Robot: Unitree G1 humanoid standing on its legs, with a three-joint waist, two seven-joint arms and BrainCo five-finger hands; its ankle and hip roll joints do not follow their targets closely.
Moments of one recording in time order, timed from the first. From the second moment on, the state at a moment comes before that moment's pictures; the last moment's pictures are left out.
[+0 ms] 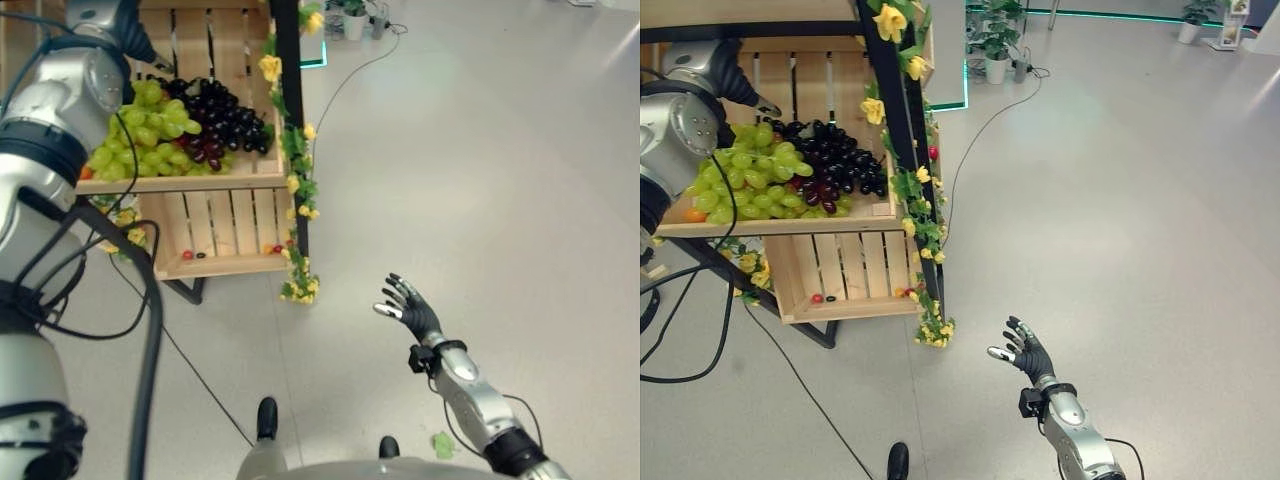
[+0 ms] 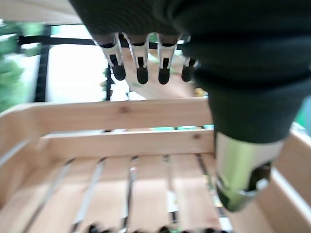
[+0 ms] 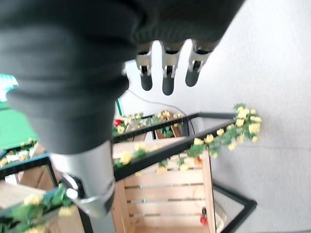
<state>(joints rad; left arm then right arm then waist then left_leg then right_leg) -1.60 0.94 -1.11 1.02 0.19 -0.04 0.21 -0.05 -0.30 0.30 0.32 0.47 -0.08 0.02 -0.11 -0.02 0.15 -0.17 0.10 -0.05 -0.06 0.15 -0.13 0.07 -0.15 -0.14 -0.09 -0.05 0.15</state>
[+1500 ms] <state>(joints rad) -0.01 0.35 -0.15 -0.27 -0.66 -0.10 -0.16 0.08 -0.26 0.00 0.11 0.41 -0.09 0.01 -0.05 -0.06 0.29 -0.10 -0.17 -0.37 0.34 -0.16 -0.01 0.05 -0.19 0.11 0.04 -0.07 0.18</state>
